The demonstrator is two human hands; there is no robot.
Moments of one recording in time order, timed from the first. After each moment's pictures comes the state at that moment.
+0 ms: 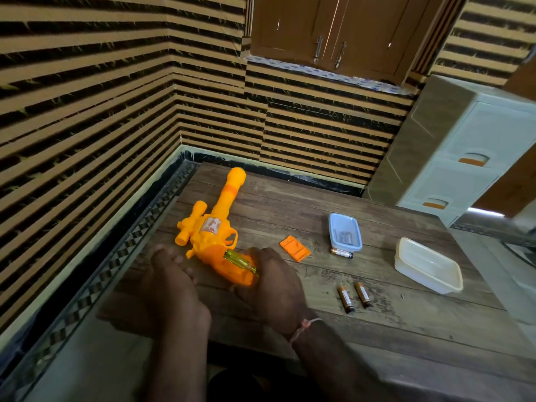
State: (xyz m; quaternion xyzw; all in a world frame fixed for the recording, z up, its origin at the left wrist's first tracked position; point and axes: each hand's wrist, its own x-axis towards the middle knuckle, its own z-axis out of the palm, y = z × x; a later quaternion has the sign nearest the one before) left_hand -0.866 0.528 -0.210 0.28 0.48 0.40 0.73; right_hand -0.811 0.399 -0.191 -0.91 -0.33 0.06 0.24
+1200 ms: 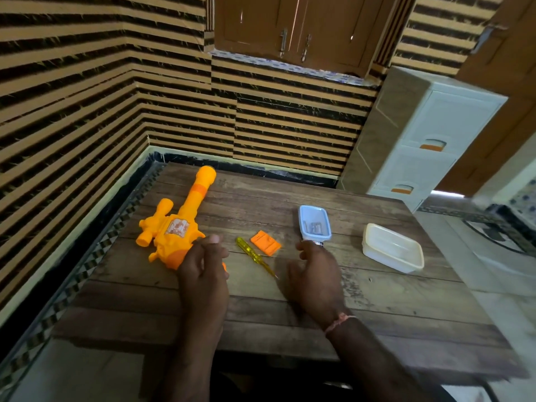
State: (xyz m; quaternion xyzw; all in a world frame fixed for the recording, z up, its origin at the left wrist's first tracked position) left_hand -0.846 0.454 -0.202 0.55 0.26 0.36 0.71; right_hand -0.767 0.309 -0.200 -0.95 -0.12 -0.07 0.28
